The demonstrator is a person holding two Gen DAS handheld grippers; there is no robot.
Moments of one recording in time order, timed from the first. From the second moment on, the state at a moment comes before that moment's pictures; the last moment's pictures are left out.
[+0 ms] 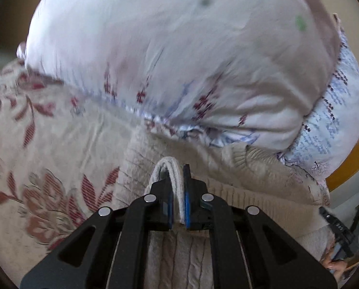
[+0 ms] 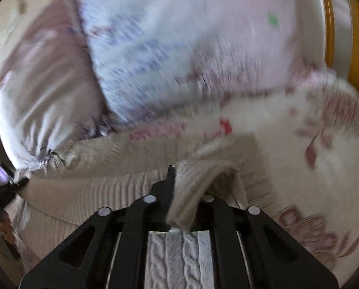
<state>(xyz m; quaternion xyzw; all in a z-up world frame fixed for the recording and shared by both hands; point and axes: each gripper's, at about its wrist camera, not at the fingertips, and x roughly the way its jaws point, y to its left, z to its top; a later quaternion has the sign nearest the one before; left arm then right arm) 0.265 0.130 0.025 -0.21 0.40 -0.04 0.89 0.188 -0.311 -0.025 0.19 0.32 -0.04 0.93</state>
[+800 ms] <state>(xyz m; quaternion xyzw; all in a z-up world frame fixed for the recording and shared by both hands) 0.212 0.161 0.041 -0.18 0.39 -0.05 0.90 0.129 -0.342 -0.011 0.20 0.32 -0.05 0.93</state>
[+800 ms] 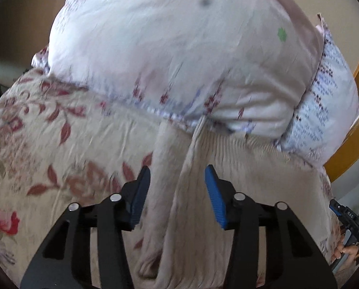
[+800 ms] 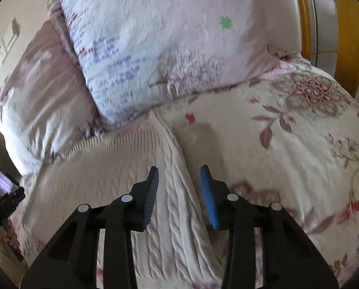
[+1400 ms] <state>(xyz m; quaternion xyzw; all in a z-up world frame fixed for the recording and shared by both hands) 0.199 0.156 0.027 -0.15 0.41 -0.05 0.90 0.115 -0.319 -0.013 0.13 0.32 -0.07 0.94</state>
